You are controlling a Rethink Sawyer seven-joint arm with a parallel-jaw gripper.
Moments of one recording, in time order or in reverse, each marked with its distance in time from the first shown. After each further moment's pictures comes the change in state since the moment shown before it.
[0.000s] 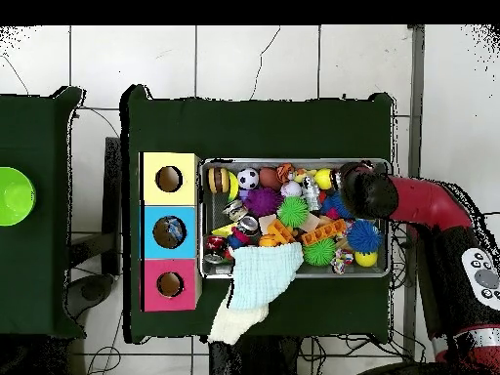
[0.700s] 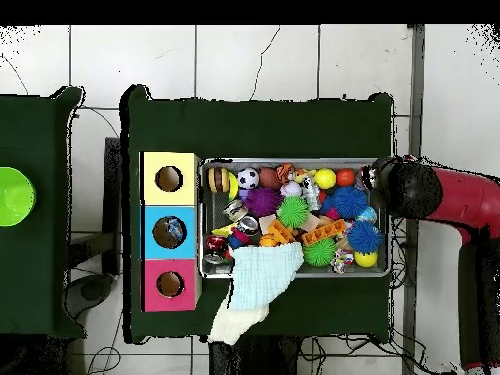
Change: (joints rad) arm -0.025 -0.147 -0.010 -0.013 0.000 0.155 0.000
